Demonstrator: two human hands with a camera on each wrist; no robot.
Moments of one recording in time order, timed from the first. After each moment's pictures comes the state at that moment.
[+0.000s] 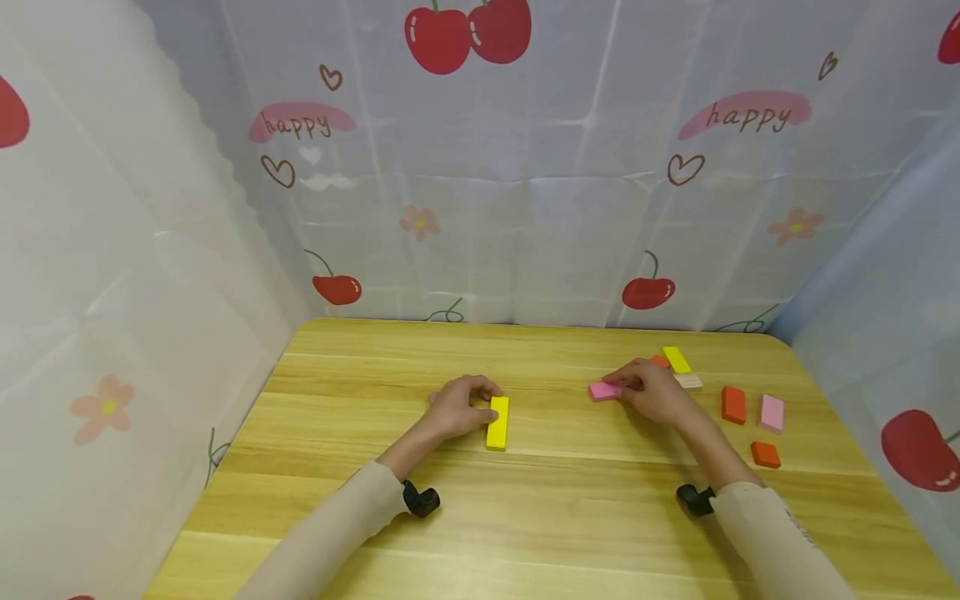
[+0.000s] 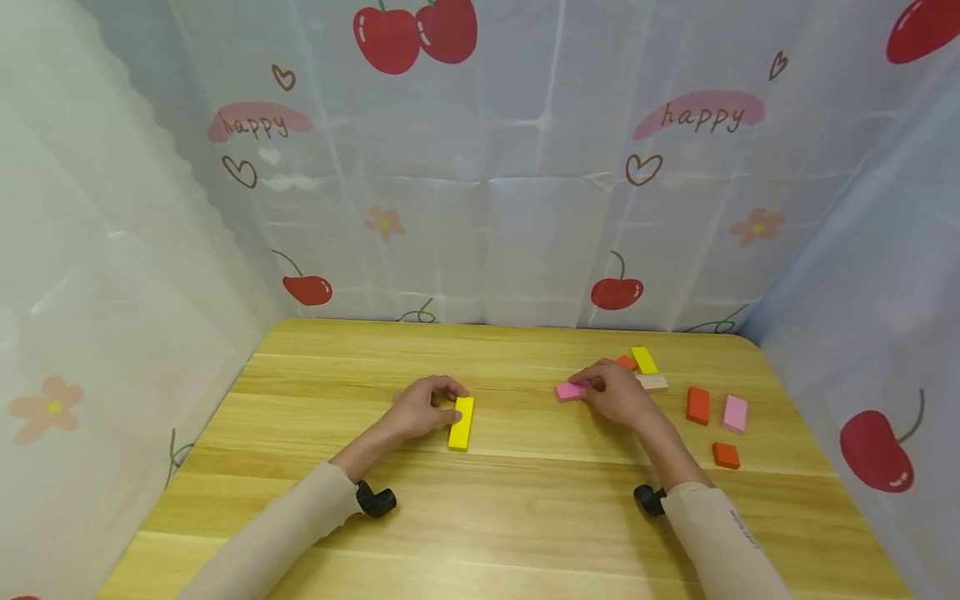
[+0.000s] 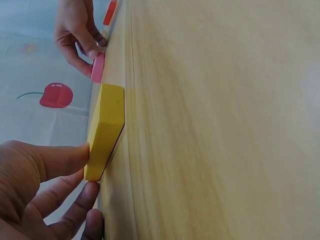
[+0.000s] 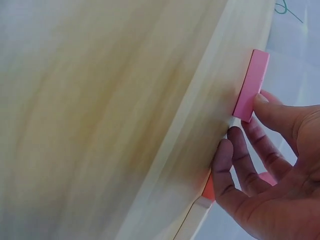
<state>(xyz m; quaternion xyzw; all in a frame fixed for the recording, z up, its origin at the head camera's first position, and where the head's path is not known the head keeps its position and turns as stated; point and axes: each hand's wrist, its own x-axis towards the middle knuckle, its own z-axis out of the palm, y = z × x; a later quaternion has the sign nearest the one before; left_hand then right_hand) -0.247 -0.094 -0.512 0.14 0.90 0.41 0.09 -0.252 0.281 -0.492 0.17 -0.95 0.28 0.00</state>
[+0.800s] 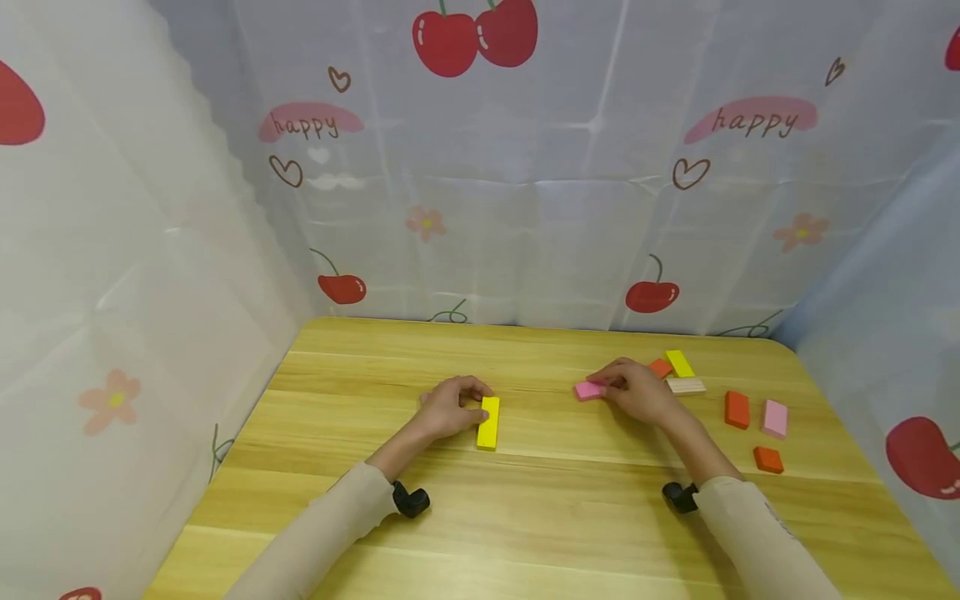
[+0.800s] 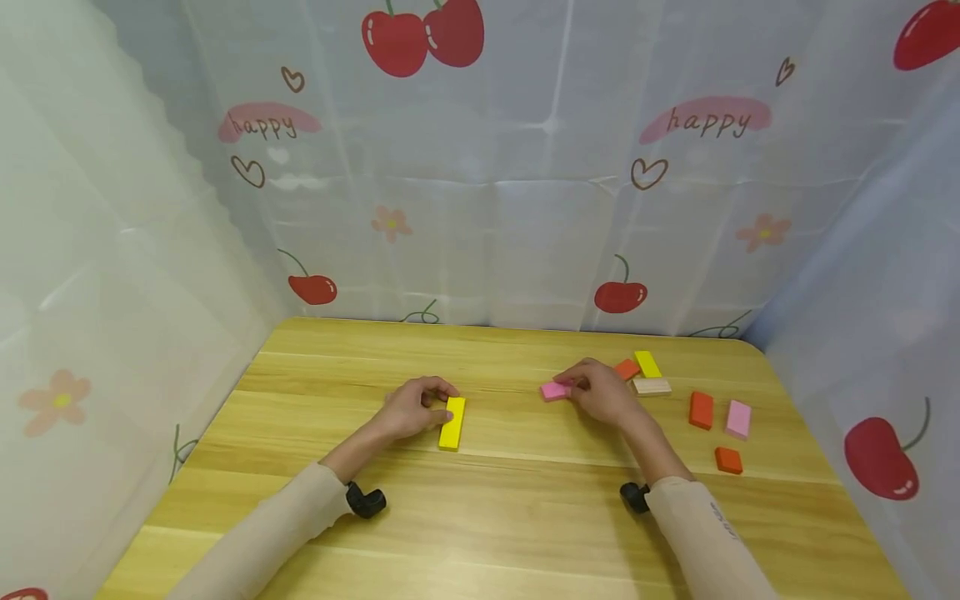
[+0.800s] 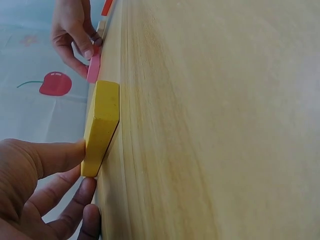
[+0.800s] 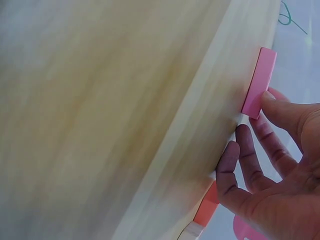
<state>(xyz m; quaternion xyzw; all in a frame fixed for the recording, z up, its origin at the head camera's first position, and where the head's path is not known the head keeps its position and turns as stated) -0.244 -0.112 -0.510 0.13 0.89 0.42 0.09 -0.260 0.258 -0.494 0.16 -0.94 0.29 -0.02</state>
